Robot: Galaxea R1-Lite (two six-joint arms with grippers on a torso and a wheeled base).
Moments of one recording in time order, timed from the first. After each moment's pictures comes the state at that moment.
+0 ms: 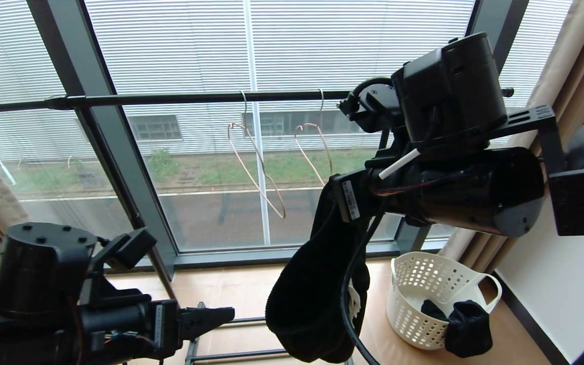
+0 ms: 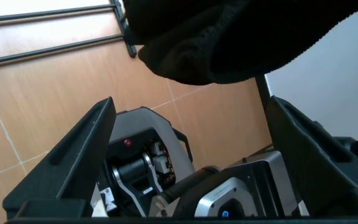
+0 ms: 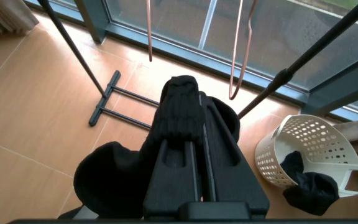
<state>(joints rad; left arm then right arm) -0.52 1.39 -0.51 -0.20 -0.22 -0.49 0.86 1.77 -1.47 0.24 -0.46 0.18</state>
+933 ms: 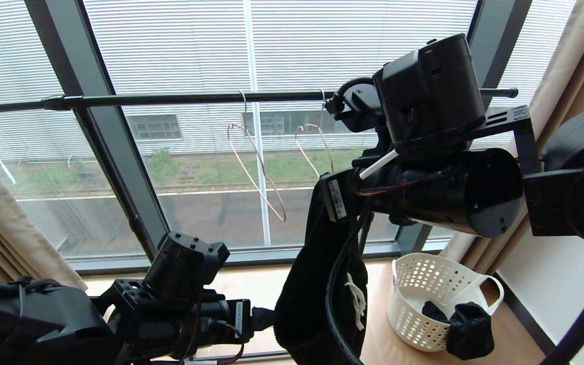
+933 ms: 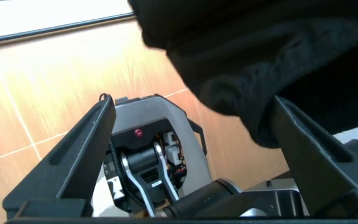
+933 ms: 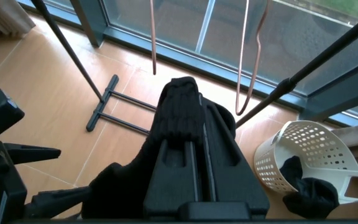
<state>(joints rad) -0.65 1.76 -0.62 -0.32 -0.09 -0.55 0.88 1.80 -1.50 0.23 -0.47 0.18</state>
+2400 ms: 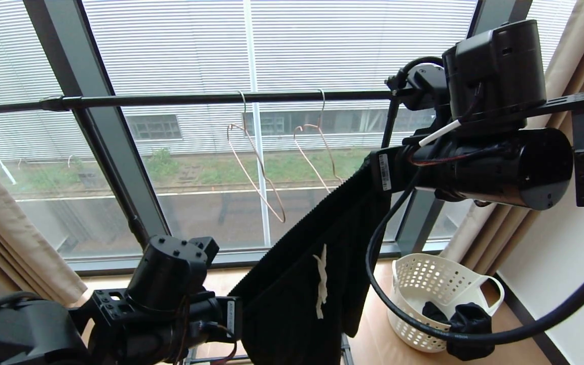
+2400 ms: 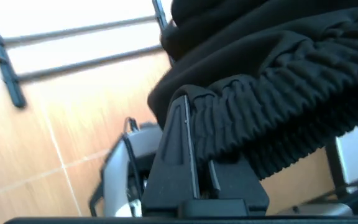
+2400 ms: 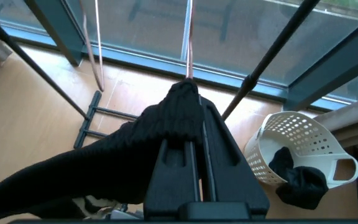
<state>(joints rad) -0.66 1.69 -0.57 -0.38 0.08 -0.47 0.71 1.71 -1.40 0.15 -0.46 0.19</state>
